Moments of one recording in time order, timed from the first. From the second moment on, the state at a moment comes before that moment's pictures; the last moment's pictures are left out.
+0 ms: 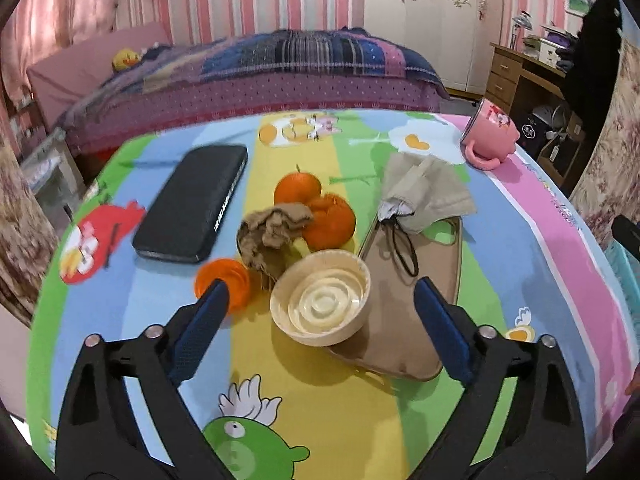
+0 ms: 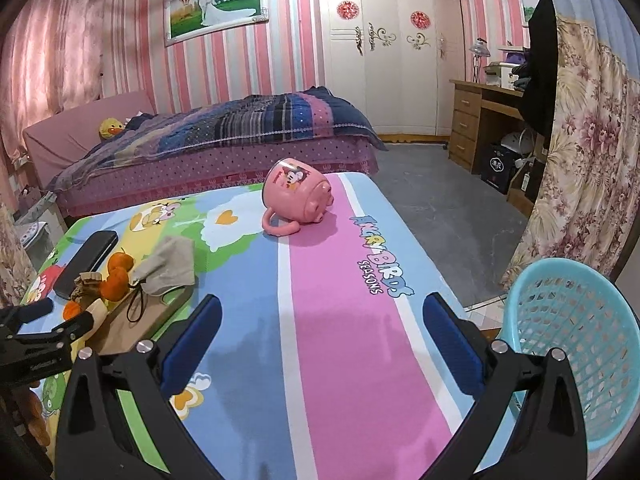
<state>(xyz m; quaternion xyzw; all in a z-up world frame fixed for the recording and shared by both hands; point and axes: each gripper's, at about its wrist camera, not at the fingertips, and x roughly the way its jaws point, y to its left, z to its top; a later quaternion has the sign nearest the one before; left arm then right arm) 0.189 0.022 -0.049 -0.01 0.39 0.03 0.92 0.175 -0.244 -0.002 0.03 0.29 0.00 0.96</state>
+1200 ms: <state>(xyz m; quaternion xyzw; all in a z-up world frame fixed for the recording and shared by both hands) 0.189 0.077 0.004 0.02 0.31 0.11 0.94 0.188 -0.174 -0.011 0.00 0.28 0.07 0.96</state>
